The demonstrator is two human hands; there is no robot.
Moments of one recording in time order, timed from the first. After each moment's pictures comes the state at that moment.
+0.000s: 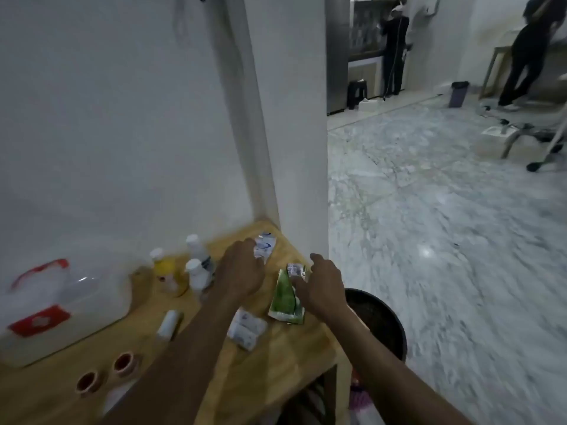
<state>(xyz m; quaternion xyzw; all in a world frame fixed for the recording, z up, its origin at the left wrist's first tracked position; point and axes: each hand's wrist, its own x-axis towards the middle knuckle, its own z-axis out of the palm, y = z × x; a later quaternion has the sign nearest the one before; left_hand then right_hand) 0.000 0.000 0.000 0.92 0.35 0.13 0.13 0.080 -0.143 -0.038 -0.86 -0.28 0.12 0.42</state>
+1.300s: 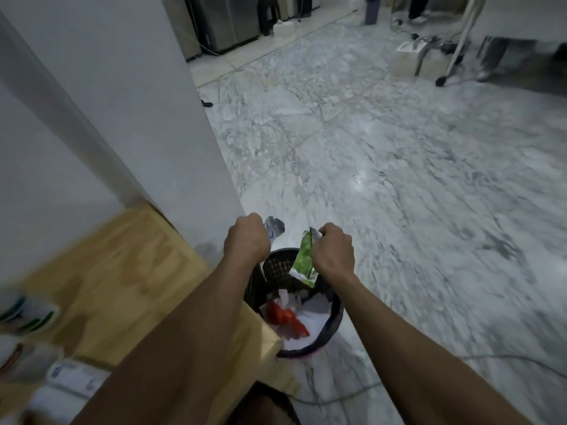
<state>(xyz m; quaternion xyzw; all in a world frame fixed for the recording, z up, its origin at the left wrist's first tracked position) 0.207 -0.091 -0.080 0.93 0.31 -0.08 0.16 0.249 -0.232 -0.141 -0.91 -0.02 0.08 0.41</state>
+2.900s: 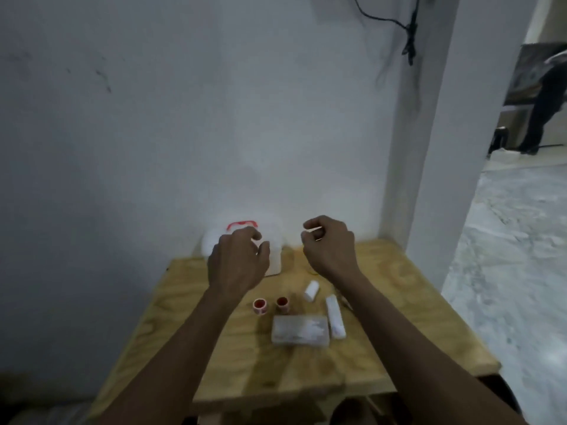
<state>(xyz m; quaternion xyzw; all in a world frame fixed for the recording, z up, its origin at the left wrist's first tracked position) -0.273 0.003 0.102 0.77 0.51 0.37 0.07 -0.117 -0.051 0.096 -0.71 -0.46 0.08 0.52</state>
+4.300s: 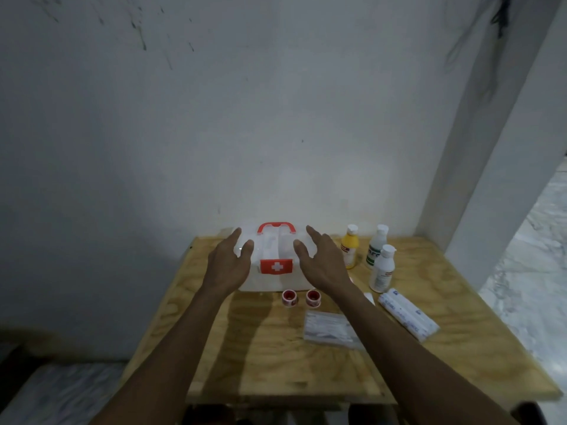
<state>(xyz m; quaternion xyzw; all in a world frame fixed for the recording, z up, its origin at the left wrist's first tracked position) -0.343 0.084 0.029 0.68 0.57 0.36 0.28 -0.162 0.031 0.018 -0.74 -0.52 0.18 0.39</state>
